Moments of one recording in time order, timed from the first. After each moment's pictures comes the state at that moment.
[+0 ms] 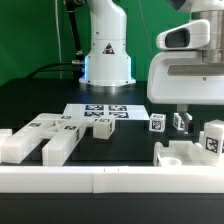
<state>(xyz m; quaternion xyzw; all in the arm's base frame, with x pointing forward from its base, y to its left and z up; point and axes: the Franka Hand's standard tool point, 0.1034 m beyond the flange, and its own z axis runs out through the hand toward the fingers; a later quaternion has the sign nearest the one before) 0.637 0.124 0.074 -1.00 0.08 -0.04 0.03</state>
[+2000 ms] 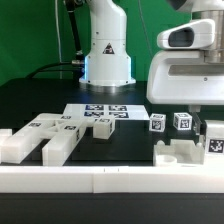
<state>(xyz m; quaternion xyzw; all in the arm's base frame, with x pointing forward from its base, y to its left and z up) 0.636 0.118 0.073 -0.99 0.12 -0.04 0.02</state>
